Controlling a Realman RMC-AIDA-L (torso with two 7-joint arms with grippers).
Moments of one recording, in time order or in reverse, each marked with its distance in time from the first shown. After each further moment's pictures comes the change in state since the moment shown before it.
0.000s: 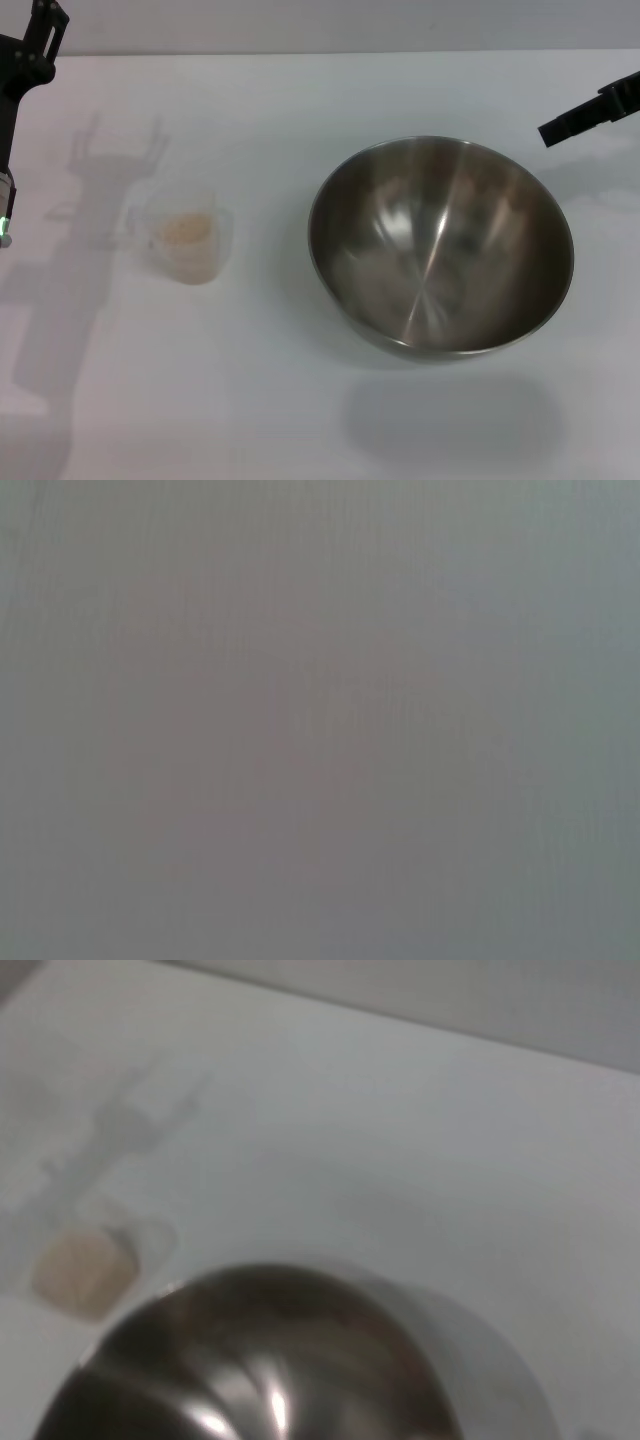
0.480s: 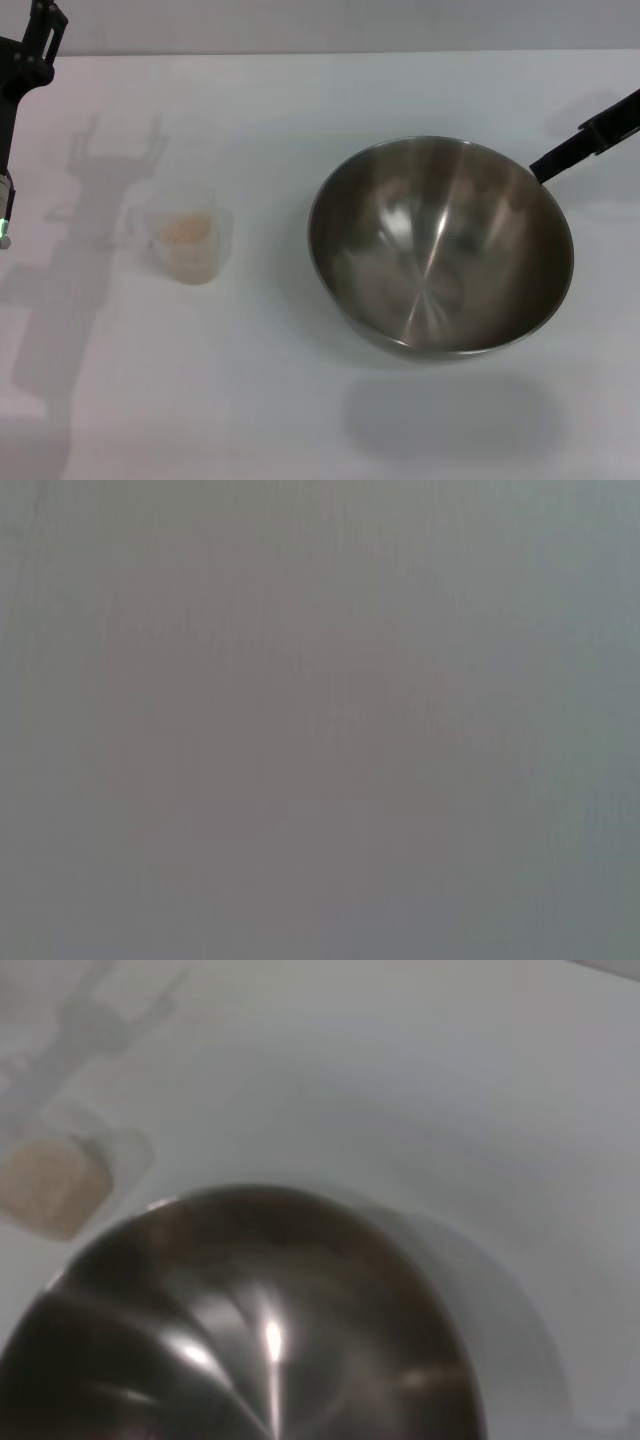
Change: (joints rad) left arm 0.003 0.000 0.000 0.000 0.000 0.000 0.000; right arm 0.026 0.024 -0.104 0.023 -0.068 0.014 0.028
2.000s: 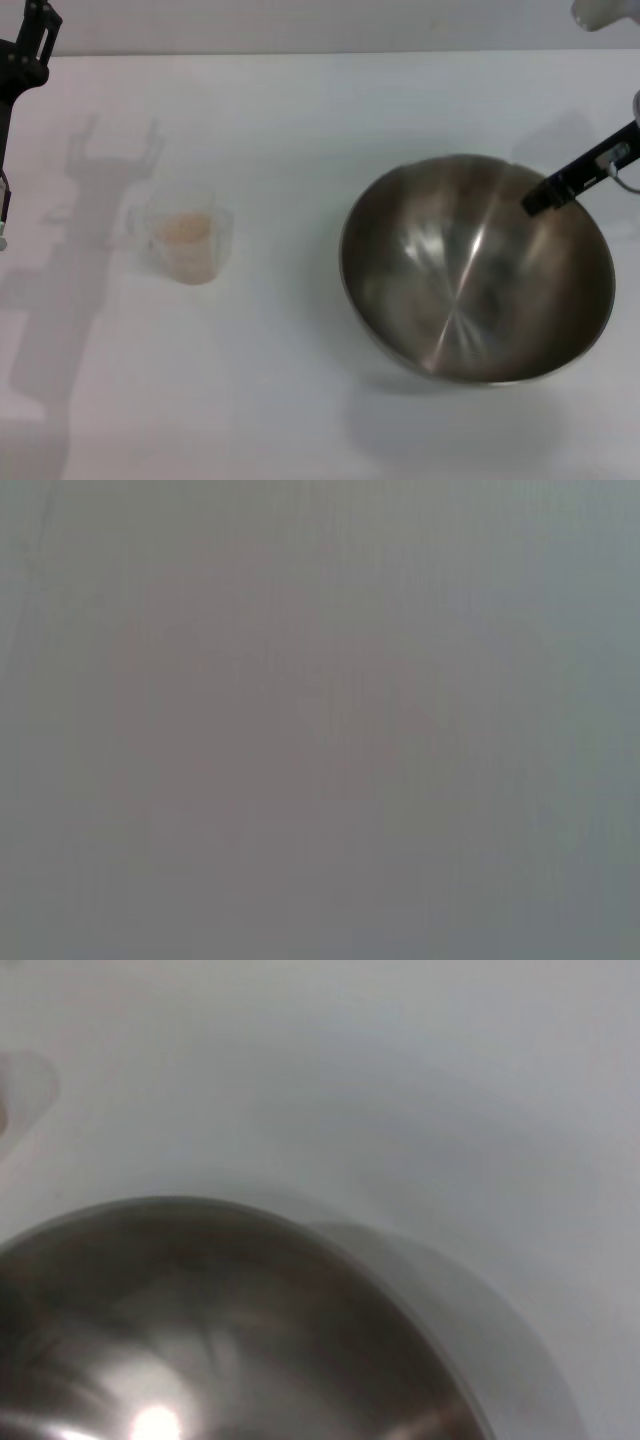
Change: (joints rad) left arm 0.007 0.000 0.000 0.000 0.000 0.018 0.000; right arm -0.068 0.121 -0.109 -0.007 -0.101 0.198 -0.004
